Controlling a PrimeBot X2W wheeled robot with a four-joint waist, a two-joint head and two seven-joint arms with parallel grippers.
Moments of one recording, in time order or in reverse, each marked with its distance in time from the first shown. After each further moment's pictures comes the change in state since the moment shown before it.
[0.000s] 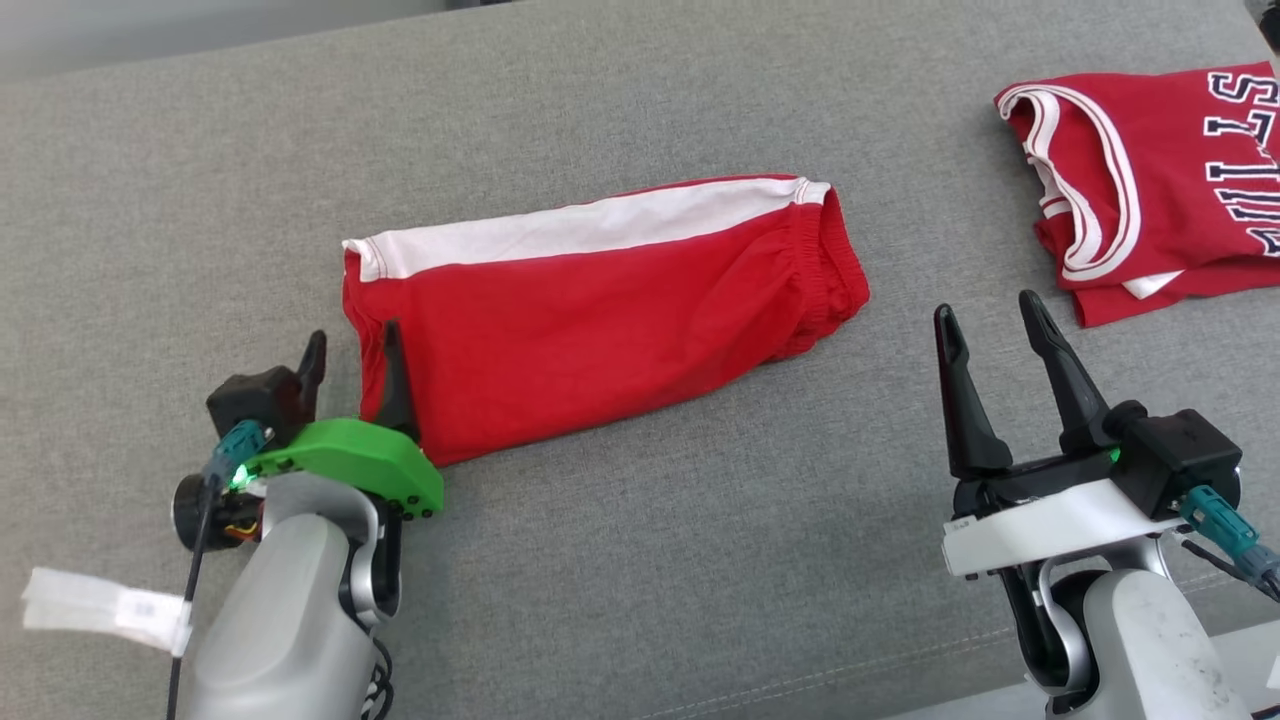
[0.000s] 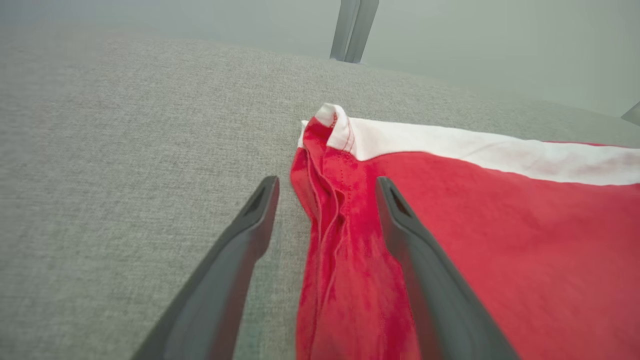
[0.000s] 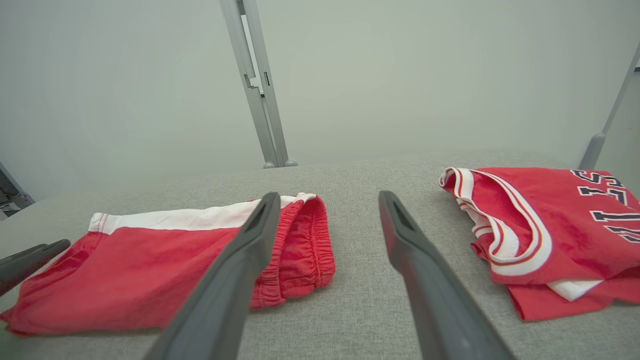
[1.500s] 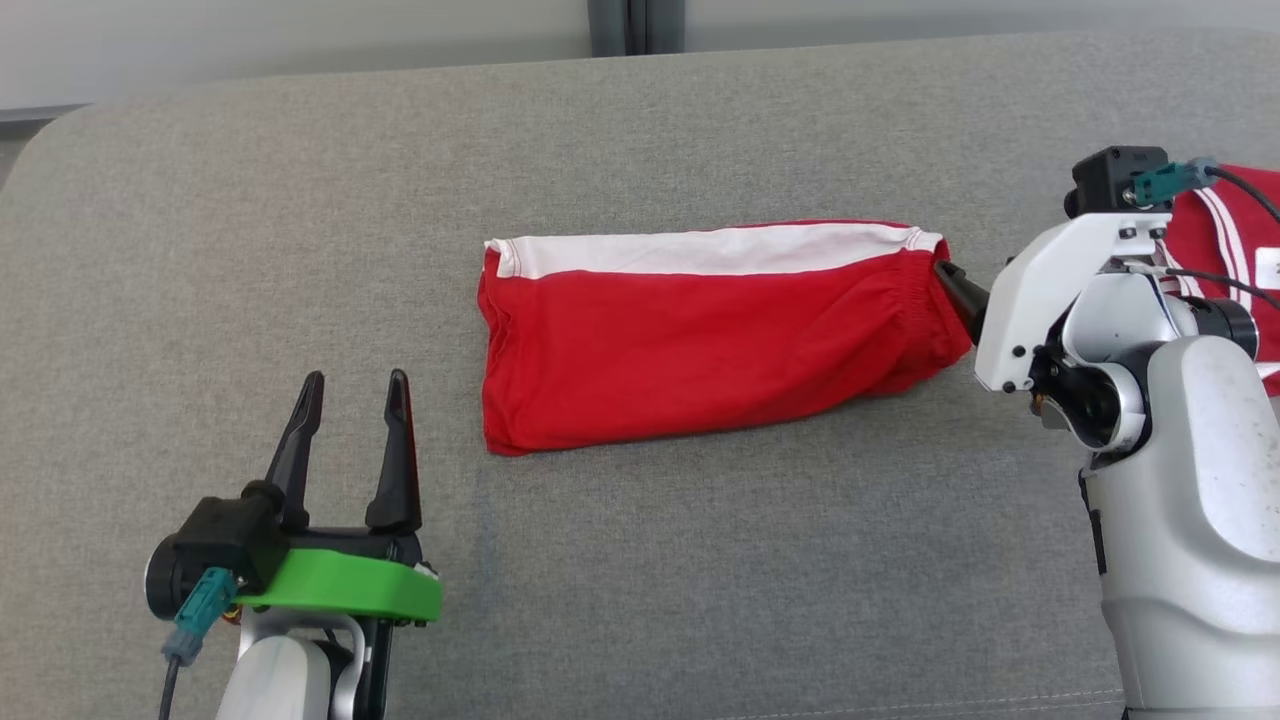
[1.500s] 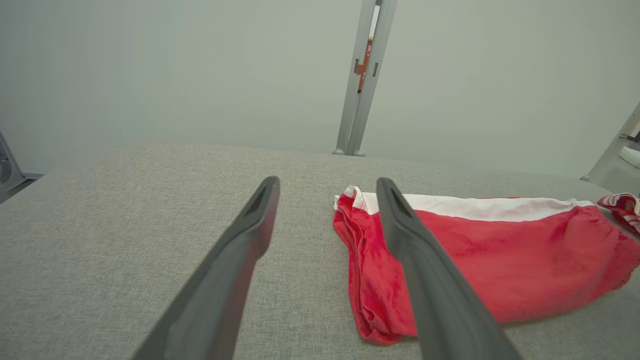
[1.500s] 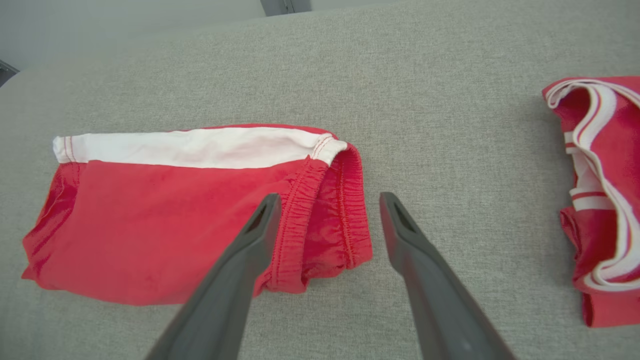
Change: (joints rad) left arm 0.370 -0.082 0.257 -0.517 0.318 -0.223 0.000; right arm -0.420 -0.014 -0.149 0.278 0.040 0.000 0.938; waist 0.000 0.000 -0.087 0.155
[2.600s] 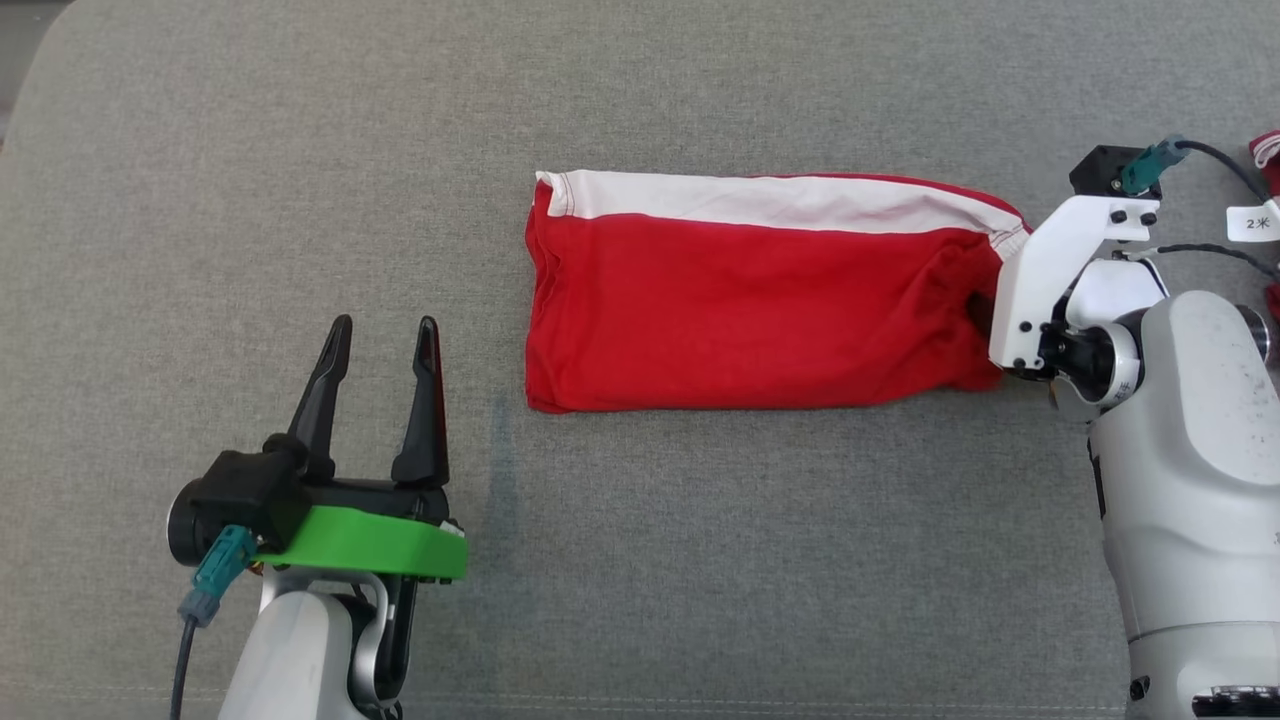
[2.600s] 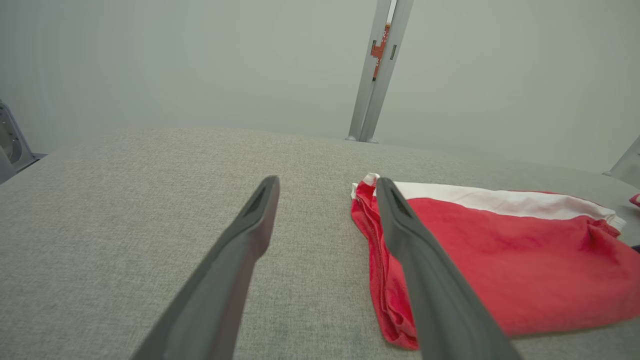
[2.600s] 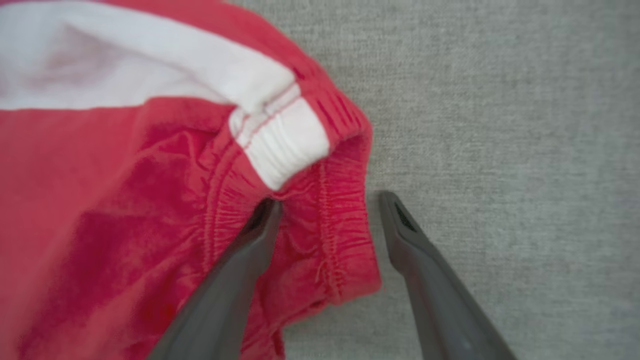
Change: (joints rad) left arm -0.077 0.000 -0.066 -0.017 -0.027 0.017 0.000; right arm -0.154 0.010 -0.085 0.319 -0.134 -0.002 0.109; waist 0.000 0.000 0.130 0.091
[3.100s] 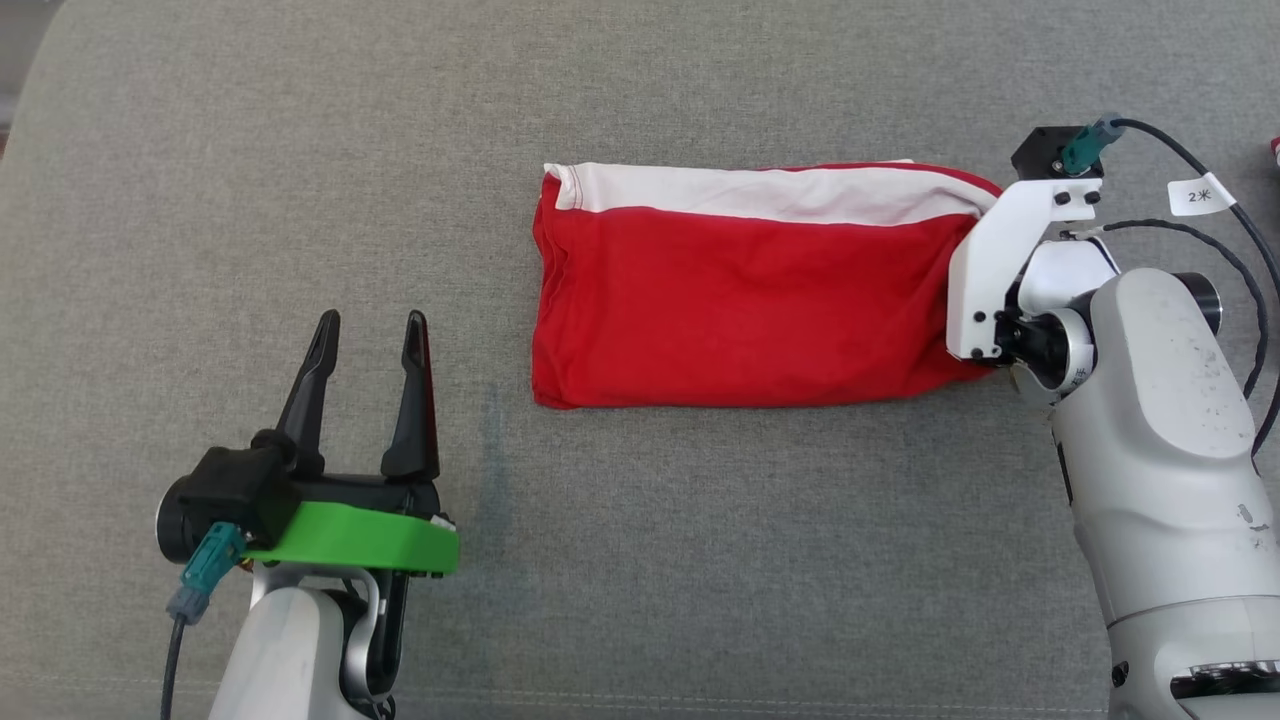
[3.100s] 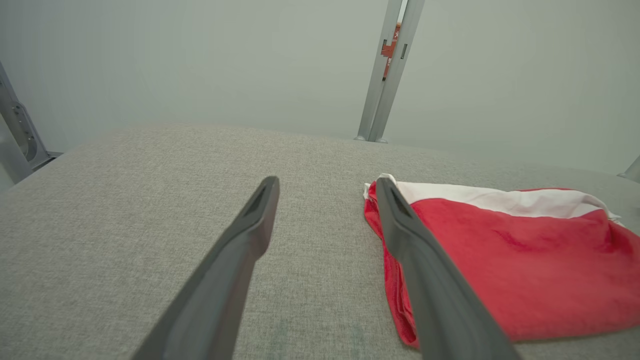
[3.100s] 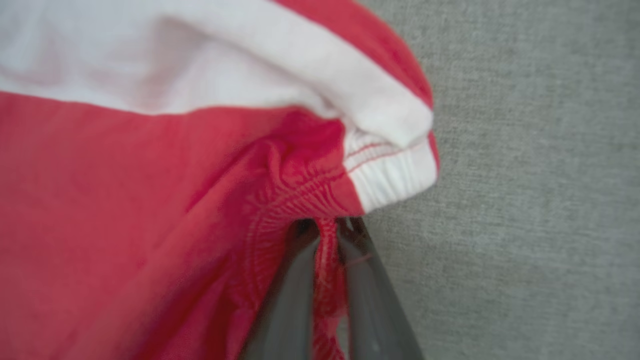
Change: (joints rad) left arm -0.006 0.000 0.015 -0.001 0.003 -0.001 0.000; right arm -0.056 0.004 0.104 0.076 0.014 -0.001 -0.035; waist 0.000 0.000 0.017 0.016
